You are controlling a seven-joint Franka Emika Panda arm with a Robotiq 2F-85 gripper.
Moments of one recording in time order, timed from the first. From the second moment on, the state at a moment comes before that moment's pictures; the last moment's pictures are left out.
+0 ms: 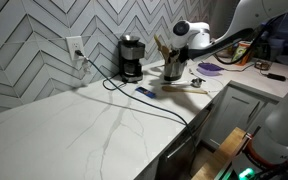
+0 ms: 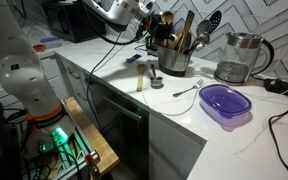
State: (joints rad) arm -0.09 -0.06 0.02 -2.16 -1.28 2.44 0.90
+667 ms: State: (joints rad) arm -0.06 -0.11 0.02 -2.15 -1.32 2.37 0.94
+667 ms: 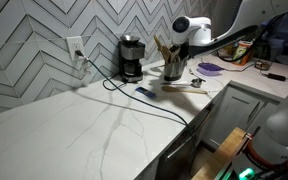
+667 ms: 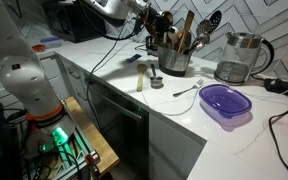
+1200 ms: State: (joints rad) arm -0.04 -0.21 0.03 -2.15 -1.32 2.24 0.94
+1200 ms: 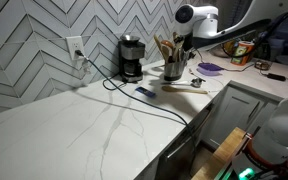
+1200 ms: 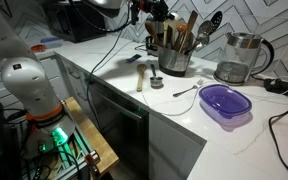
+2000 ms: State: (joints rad) arm -0.04 -0.36 0.00 -2.15 -1.08 2.22 0.83
